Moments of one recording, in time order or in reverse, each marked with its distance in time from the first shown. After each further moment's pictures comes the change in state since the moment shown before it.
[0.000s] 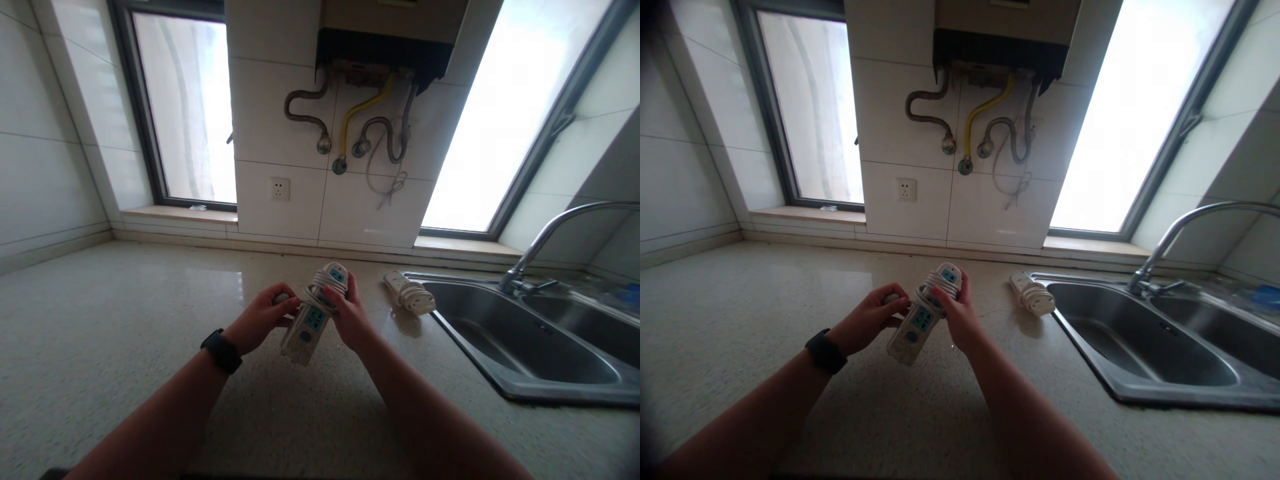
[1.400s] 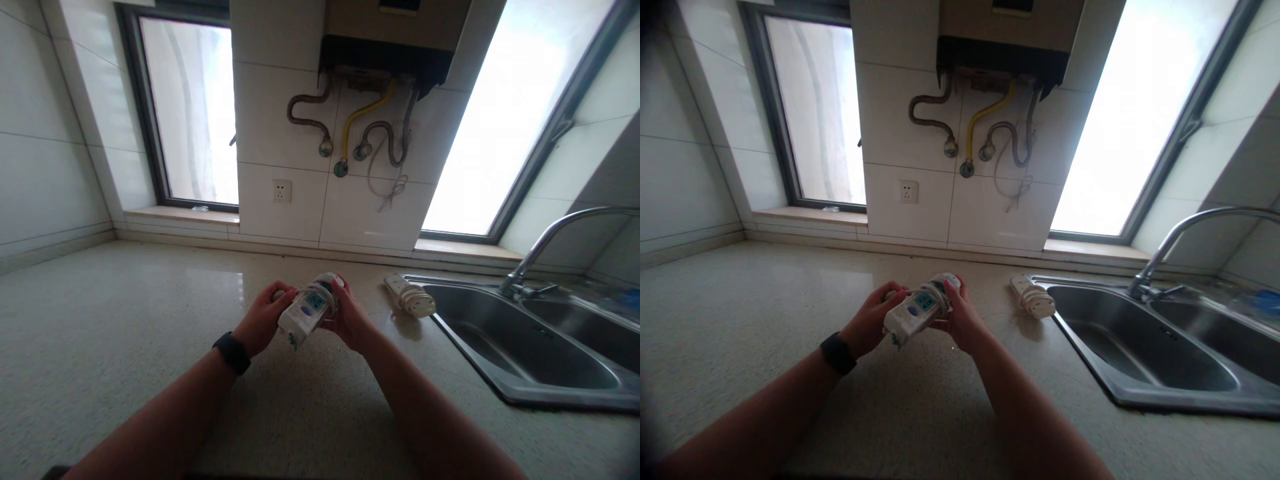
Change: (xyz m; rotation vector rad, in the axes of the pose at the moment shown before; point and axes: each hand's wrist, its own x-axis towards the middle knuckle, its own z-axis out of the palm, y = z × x) left_hand 0.010 -0.017 0.003 -0.172 0.188 0.104; right_hand 0.003 -0.008 -0.006 0.017 -0.010 0.407
